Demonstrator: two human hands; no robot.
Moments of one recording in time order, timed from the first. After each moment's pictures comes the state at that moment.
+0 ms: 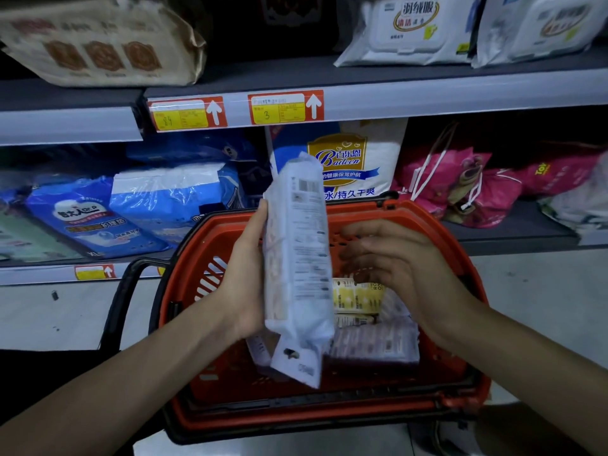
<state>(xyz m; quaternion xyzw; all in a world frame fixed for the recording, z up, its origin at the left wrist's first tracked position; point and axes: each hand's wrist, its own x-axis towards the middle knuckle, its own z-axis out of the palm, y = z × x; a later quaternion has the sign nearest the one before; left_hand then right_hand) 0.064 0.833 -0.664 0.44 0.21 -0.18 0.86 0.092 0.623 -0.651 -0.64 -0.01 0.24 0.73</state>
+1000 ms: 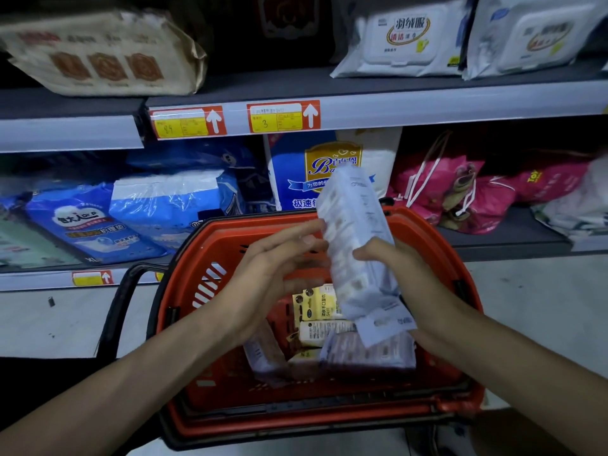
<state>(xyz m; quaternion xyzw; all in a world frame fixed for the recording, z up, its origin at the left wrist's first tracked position) 0.059 0.829 -0.659 0.62 0.10 -0.14 0.76 0.091 0.627 -0.651 -0.65 0.08 0.30 0.69</state>
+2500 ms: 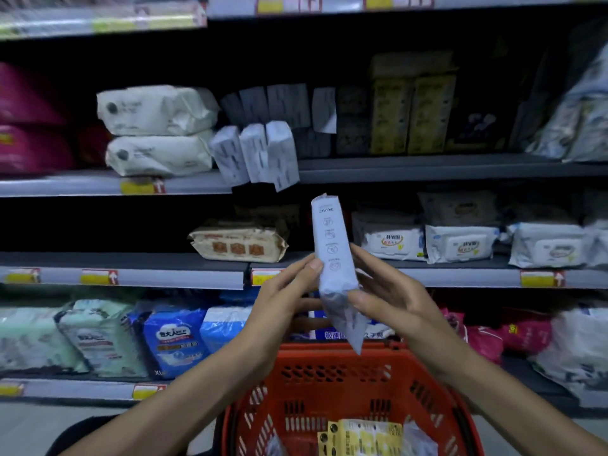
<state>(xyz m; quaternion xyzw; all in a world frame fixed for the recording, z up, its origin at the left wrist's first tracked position) -0.017 0.836 -0.461 0.67 -0.02 0.06 0.74 0.020 0.642 -0.459 -0.66 -0.35 0.07 0.65</state>
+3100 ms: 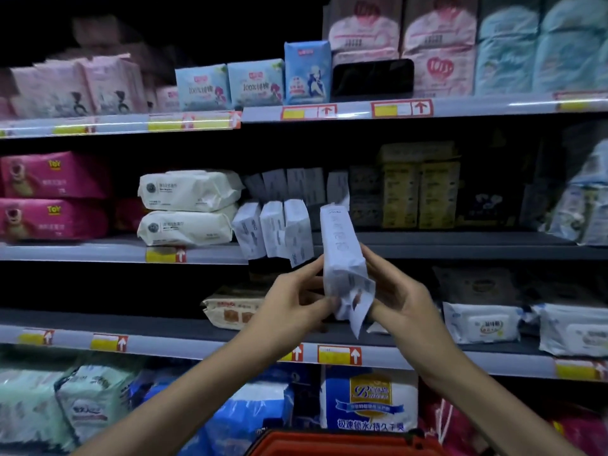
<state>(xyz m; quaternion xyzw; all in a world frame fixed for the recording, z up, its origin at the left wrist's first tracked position) 0.021 0.862 -0.369 0.80 -0.15 0.18 0.55 0.063 0.675 -0.379 -0.65 -0.39 -0.08 0.65</state>
